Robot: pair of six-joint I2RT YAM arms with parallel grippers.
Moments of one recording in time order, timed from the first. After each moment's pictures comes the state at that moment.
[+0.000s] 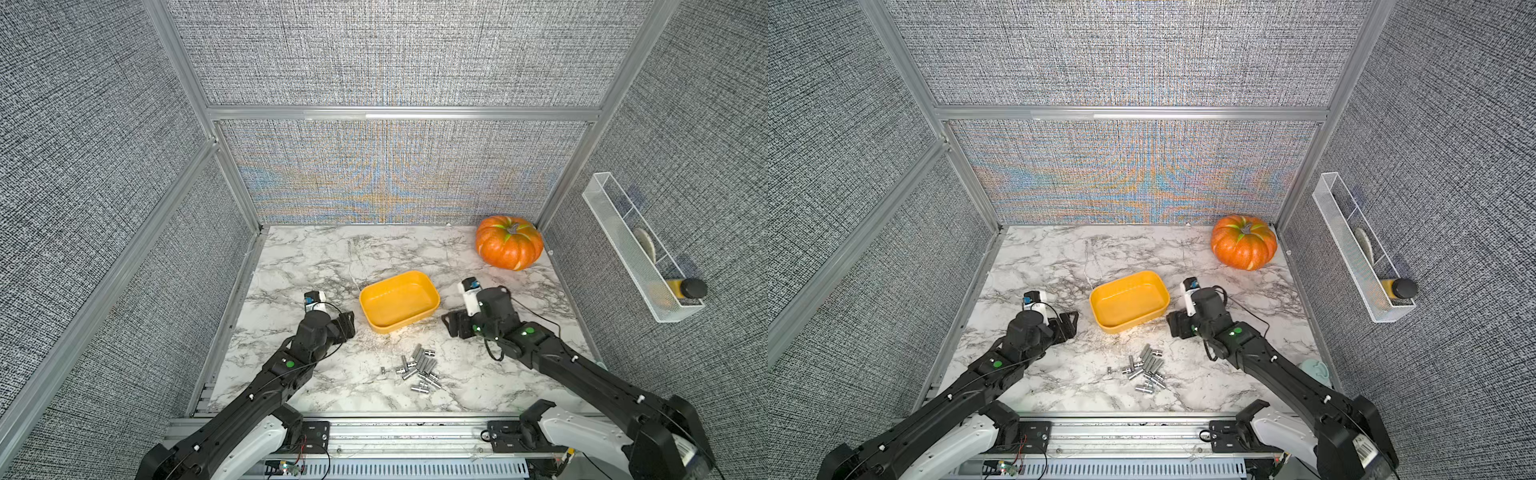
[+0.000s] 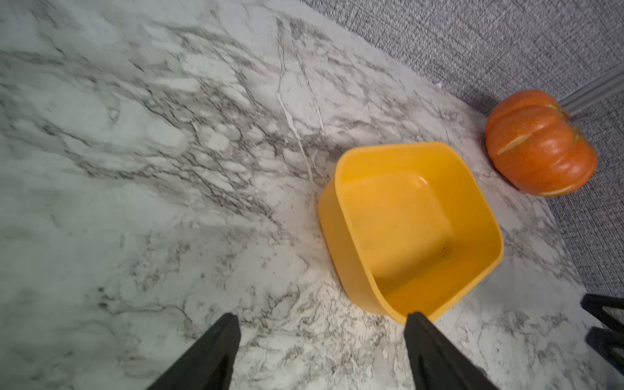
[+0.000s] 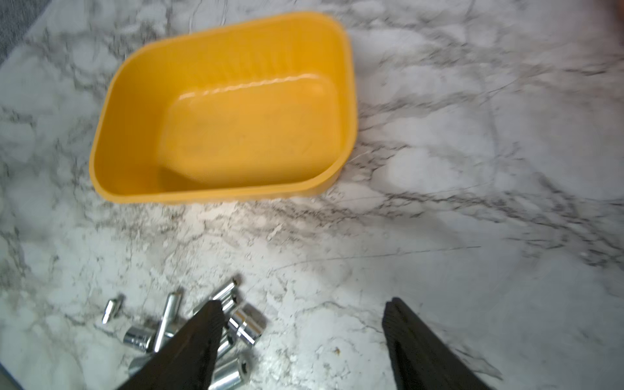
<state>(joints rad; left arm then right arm) -0.65 0.84 0.38 -0.15 -0.18 -0.72 0.64 1.15 0.66 -0.34 0.02 0.25</state>
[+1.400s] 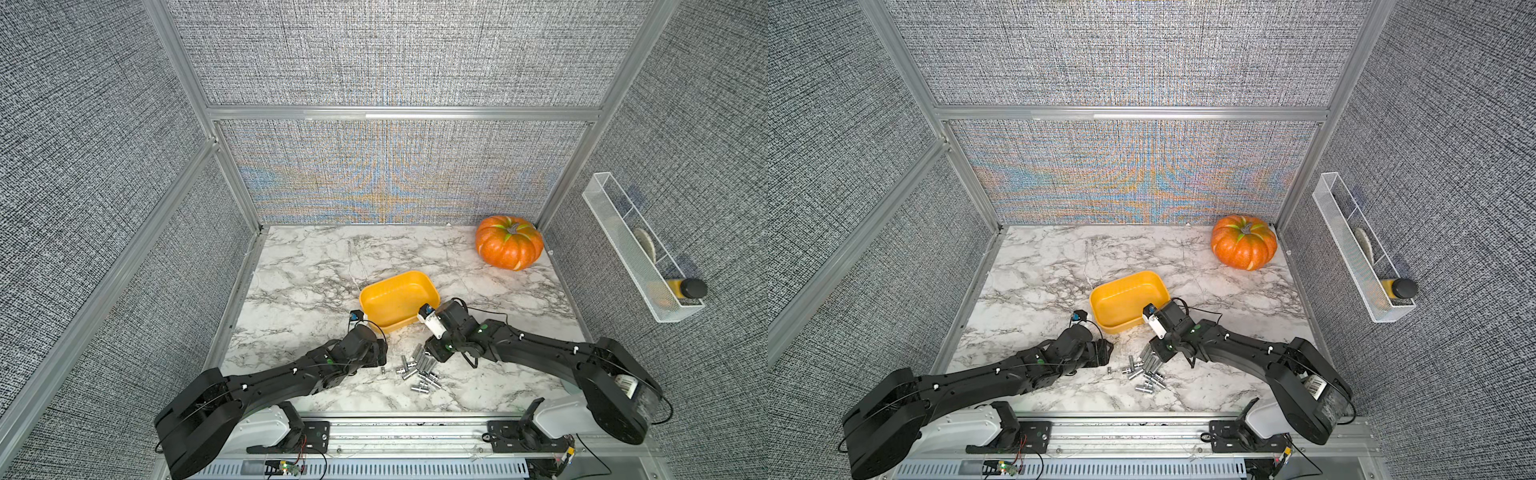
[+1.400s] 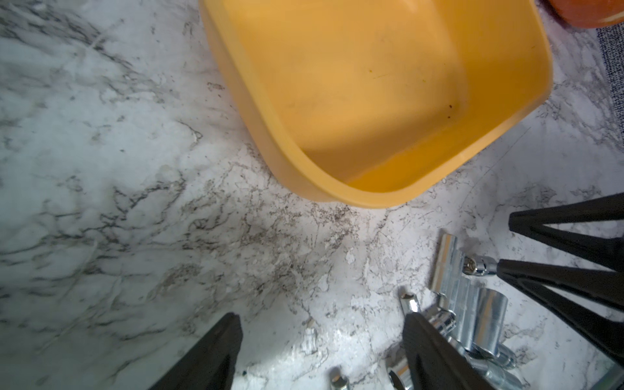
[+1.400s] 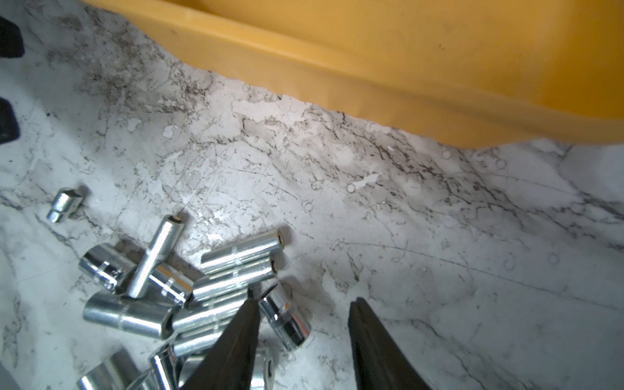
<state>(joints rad) -0.92 1.20 0.45 -0.10 -0.14 -0.83 0.76 1.42 0.71 -0.33 -0.05 0.07</state>
